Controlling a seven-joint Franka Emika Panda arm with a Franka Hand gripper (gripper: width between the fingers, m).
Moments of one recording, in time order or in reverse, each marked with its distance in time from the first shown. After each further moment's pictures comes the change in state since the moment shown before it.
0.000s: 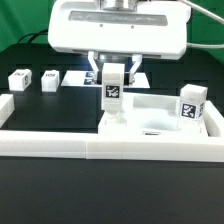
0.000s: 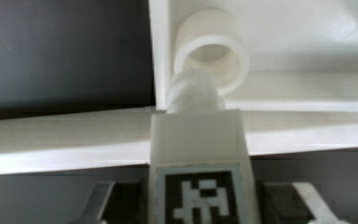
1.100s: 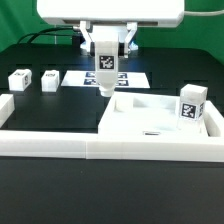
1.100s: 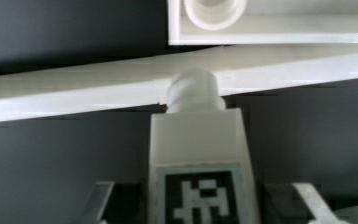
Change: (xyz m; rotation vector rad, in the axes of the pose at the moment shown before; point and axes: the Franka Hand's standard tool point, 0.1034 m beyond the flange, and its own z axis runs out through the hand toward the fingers) arm 0.028 0.011 -0.034 0.024 -0.011 0.013
